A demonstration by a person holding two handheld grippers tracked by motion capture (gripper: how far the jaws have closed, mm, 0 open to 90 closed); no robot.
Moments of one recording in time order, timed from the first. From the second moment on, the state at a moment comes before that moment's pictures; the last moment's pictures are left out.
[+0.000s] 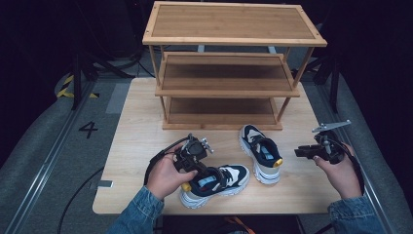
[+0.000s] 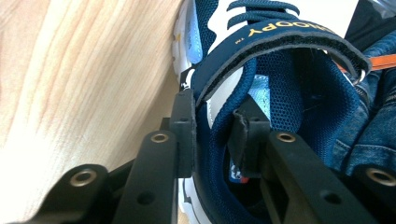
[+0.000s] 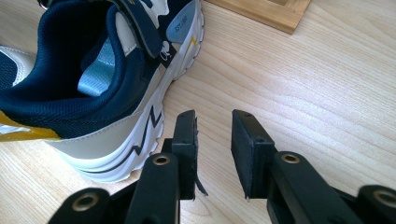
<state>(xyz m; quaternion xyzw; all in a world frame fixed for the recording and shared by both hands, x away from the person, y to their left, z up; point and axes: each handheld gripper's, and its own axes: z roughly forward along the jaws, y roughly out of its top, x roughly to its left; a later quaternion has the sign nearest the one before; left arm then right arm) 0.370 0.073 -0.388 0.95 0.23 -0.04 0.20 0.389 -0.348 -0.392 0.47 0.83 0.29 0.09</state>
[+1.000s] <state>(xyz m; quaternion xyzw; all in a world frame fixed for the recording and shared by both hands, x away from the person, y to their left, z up) 0.419 0.125 -0.395 0.89 0.37 0.01 0.26 0.381 -0.355 -0.397 0.48 0.82 0.28 0.09</state>
